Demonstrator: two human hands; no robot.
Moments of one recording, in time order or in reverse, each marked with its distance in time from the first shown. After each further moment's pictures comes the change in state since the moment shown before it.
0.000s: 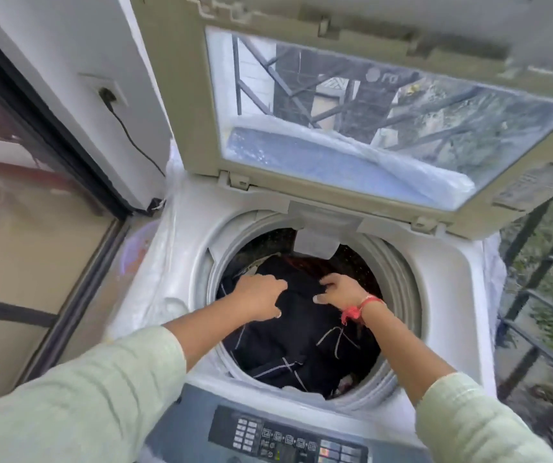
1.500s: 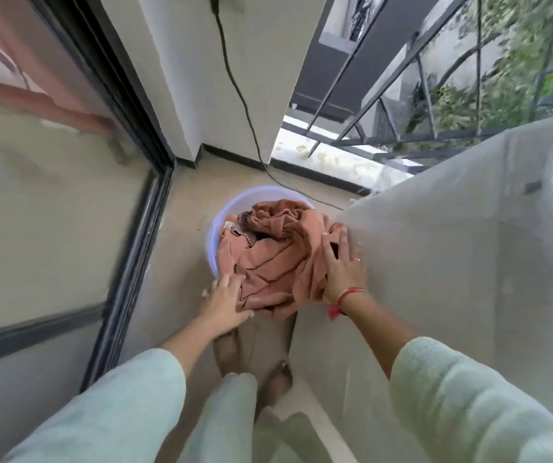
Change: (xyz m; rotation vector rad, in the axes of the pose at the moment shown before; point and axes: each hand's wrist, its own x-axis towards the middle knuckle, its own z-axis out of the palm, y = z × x) left_hand 0.027 -0.508 0.174 -0.412 -0.022 -0.224; right_hand 0.233 -0.307 0.286 -0.612 0.159 0.120
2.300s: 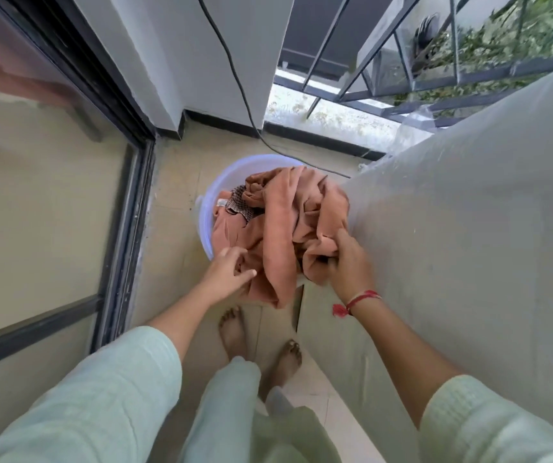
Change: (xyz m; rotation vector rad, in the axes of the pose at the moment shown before) left_hand 0.072 -0.027 0.030 -0.382 0.009 0.065; right_hand 0.006 -0.005 0.043 0.619 0.373 -0.041
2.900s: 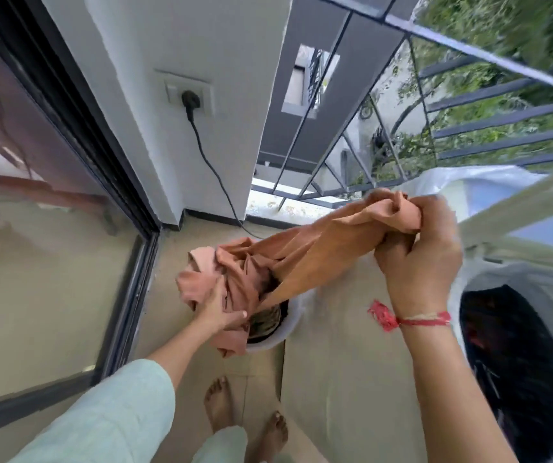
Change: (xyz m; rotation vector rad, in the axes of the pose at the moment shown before) left_hand -0.071 0.110 -0.076 -0.096 0.070 0.029; right_hand -0.063 -0.152 -0.275 0.053 0.821 -0.234
